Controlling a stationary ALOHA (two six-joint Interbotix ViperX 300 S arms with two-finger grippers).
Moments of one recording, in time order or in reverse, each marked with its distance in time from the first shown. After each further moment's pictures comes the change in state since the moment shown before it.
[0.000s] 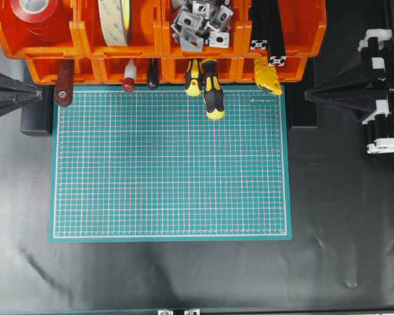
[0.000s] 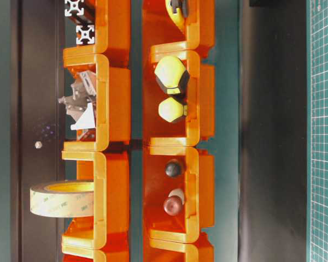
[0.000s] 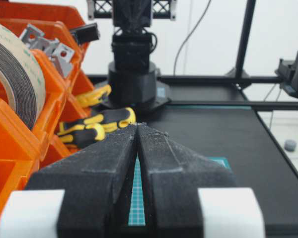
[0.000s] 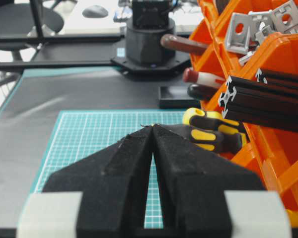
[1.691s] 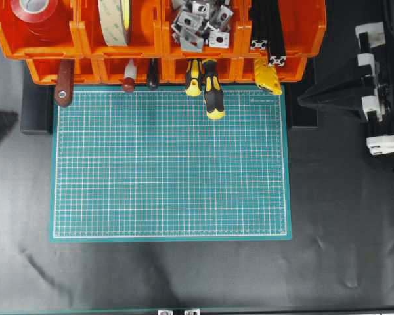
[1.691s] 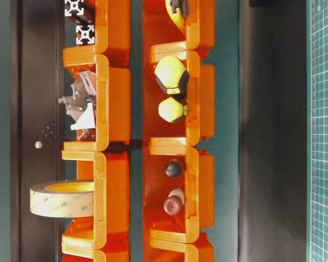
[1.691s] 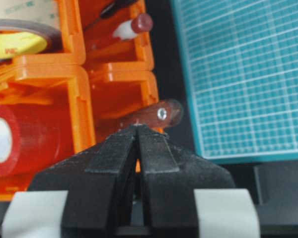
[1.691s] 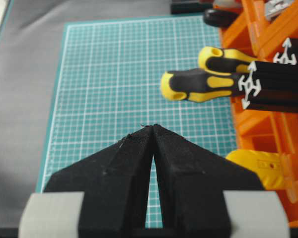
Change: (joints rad) left arm -0.764 0.454 -0.718 0.899 1.796 -0.463; right arm 0.023 0.123 -0.305 -0.006 0.568 0.084
